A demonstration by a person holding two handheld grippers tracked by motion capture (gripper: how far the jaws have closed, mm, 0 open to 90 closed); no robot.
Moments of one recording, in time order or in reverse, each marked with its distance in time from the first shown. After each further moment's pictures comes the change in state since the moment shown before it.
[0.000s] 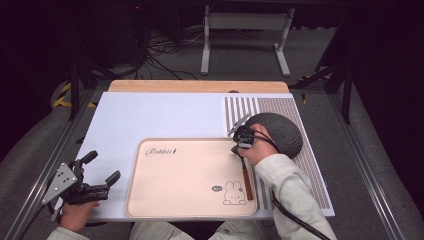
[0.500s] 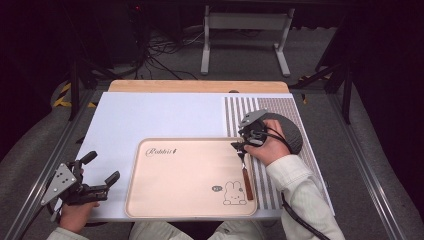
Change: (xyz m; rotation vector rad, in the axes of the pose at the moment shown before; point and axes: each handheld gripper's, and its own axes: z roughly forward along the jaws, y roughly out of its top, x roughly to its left) left arm -0.001 0.000 -0.002 -0.007 0.004 -0.002; right arm 0.004 -0.007 -0.052 -0.240 -0.086 -0.013
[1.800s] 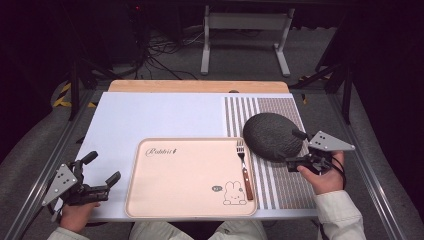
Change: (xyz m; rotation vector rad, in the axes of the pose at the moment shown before) left arm -0.002 0.000 0.001 -0.005 -0.005 0.007; right arm -0.007 -0.129 -0.088 -0.546 -0.182 0.167
